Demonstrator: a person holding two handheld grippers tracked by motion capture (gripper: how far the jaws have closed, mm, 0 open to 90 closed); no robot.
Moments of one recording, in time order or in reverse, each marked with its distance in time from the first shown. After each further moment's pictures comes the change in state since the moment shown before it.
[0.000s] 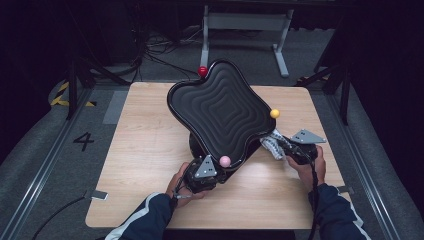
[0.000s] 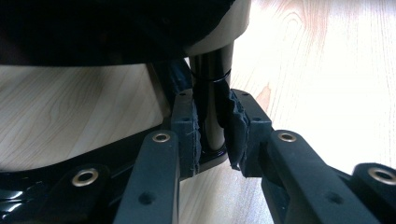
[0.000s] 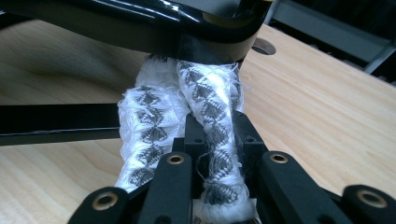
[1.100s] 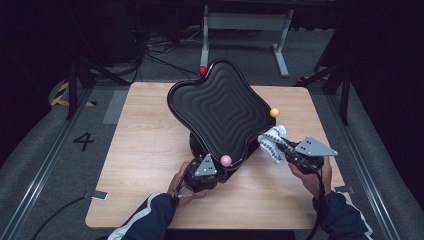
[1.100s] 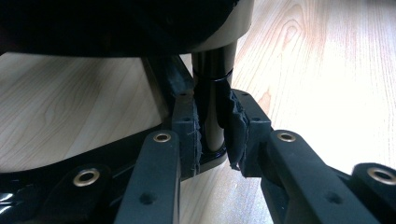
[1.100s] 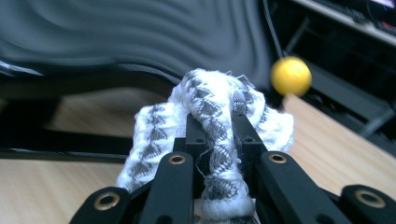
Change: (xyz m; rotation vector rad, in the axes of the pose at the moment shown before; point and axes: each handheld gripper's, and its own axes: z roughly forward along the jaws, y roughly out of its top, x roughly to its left) left arm 0.002 0.000 0.003 -0.019 -0.015 -0.026; right arm 0.033 0.027 -0.054 -0.188 0.063 -0.132
